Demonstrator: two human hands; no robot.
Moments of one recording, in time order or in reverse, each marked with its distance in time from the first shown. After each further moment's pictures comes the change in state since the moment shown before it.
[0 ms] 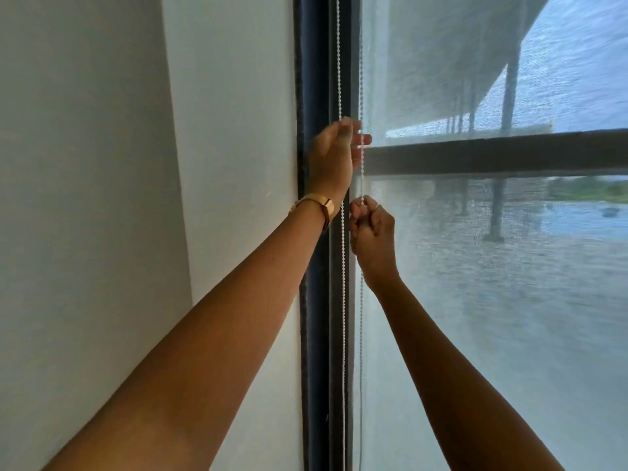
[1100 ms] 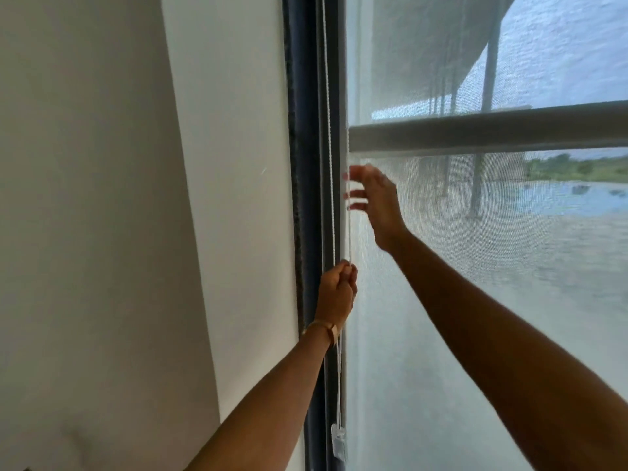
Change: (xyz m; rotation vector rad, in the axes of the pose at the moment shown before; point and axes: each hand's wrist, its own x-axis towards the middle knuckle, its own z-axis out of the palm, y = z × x) left_hand -0.168 -0.138 -0.021 0.038 -0.091 -0.414; right_hand 0.008 -0.021 -0.025 0.122 -0.106 0.268
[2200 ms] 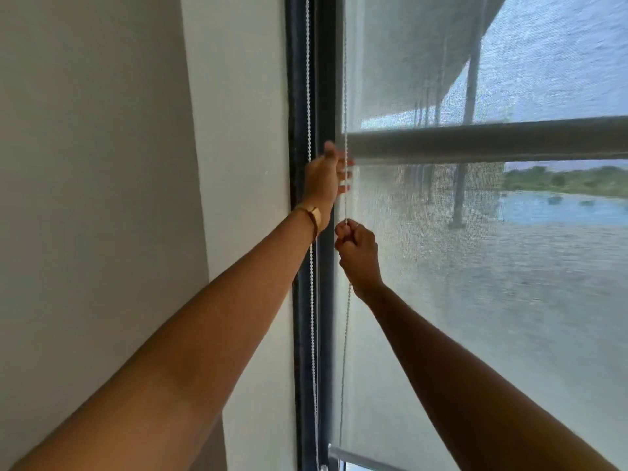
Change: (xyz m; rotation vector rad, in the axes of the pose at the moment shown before) left_hand 0.066 0.163 -0.008 -0.100 -0.046 0.168; right_hand -0.053 0.042 0.026 -0.324 0.145 -0.004
